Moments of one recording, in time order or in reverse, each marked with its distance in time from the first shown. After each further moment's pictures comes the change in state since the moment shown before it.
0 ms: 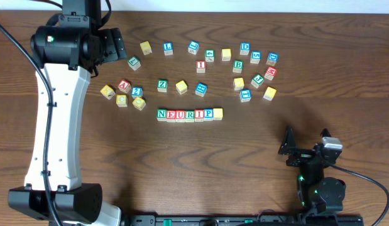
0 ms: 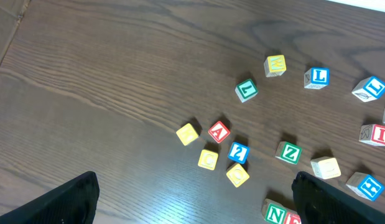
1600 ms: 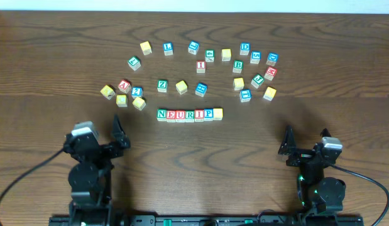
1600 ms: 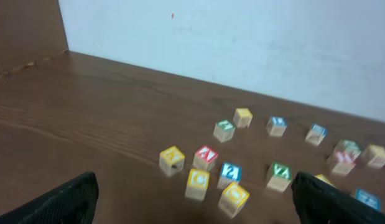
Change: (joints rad) left arm 0.064 -1.435 -1.754 1.161 0.117 0.092; right arm 0.000 0.000 0.000 0.000 0.000 0.000
